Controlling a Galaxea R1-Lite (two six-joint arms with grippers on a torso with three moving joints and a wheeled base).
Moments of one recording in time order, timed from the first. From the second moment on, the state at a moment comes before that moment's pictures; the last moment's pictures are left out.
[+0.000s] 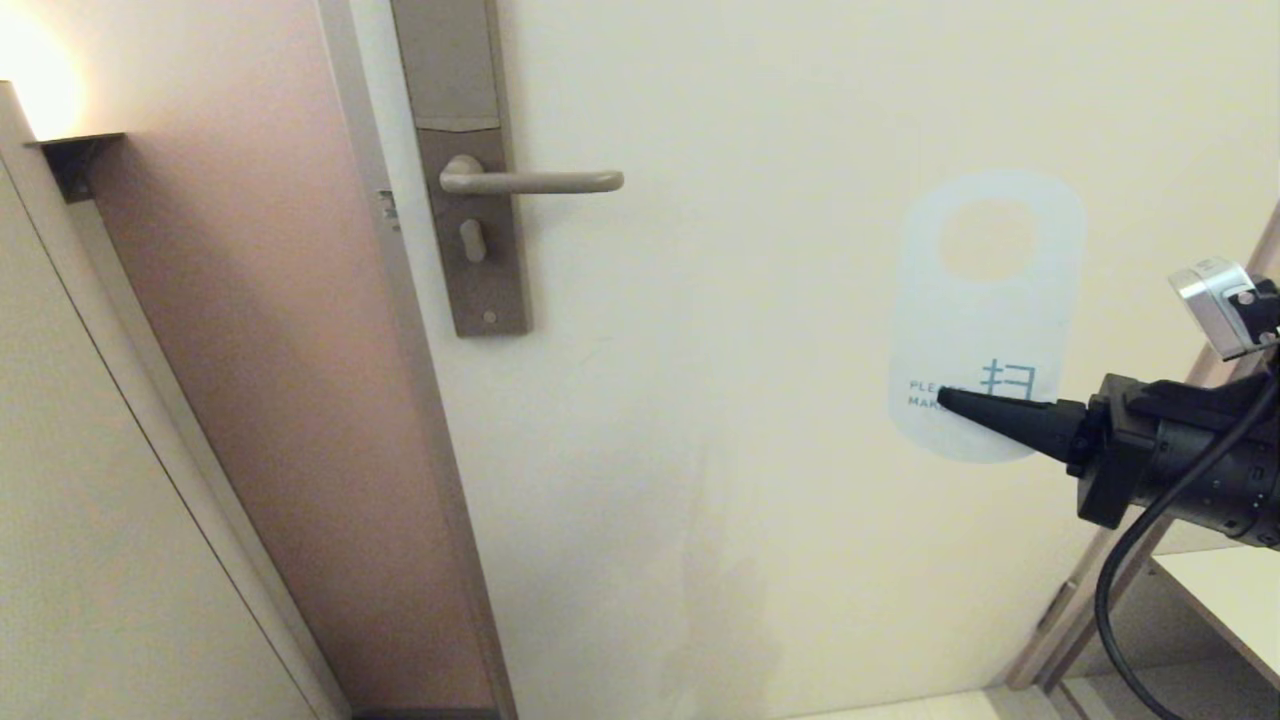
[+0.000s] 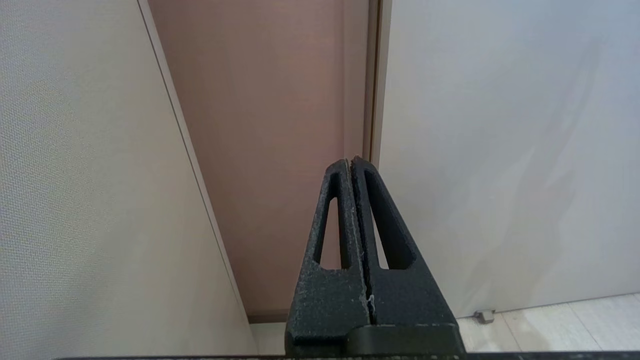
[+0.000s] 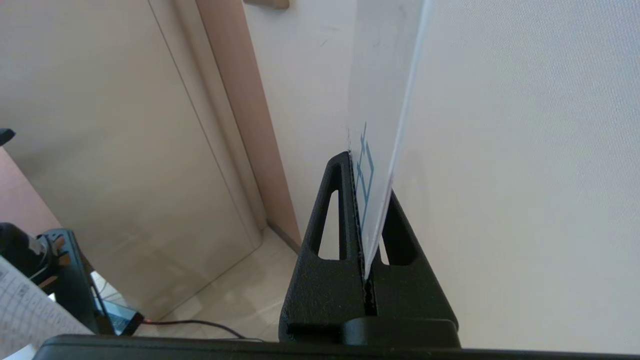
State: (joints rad) left arm 0.00 0.00 0.00 0.01 -0.01 0.01; right arm 0.17 1.39 -0.54 -0.74 0.66 0.11
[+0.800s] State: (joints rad) left arm 0.00 0.00 0.00 0.01 -0.01 0.01; right arm 0.24 1.49 -0.62 -0.80 0.62 0.11
